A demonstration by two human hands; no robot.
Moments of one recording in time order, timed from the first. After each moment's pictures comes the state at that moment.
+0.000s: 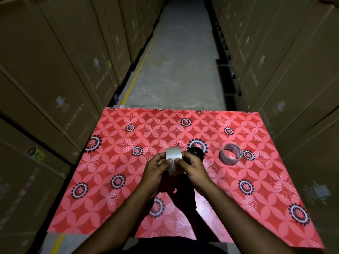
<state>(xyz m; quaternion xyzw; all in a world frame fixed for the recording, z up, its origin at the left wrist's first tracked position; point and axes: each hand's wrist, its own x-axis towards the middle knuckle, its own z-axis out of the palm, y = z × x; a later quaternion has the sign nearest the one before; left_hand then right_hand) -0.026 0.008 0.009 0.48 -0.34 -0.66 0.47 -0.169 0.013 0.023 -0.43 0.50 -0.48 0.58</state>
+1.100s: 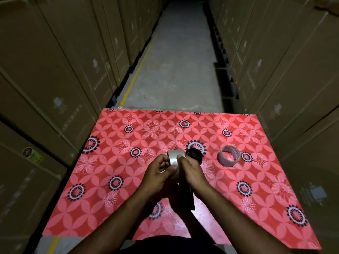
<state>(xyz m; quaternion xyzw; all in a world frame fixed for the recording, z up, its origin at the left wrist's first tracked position) -0.024 0.016 0.013 0.45 -0.48 -0.62 0.42 -0.162 0.012 0.009 -0.39 0.55 -0.48 0.57</state>
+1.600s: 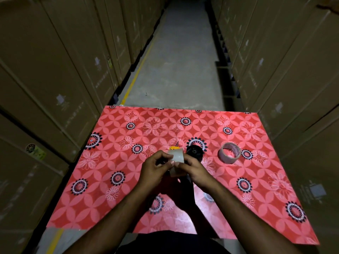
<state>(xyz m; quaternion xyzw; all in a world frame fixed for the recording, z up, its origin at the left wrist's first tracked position) -0.015 0.016 0.016 0.52 -0.54 -0.50 0.43 -0.181 0.017 0.011 -0.48 0.47 -0.39 0.63</state>
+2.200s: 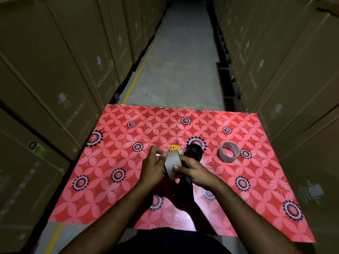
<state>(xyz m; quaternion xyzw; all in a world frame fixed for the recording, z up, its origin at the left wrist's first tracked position) -0.013 0.019 0.015 0.60 -0.55 -0.43 0.40 -0.188 0.024 0.016 -0.55 0.44 -0.32 0.64</state>
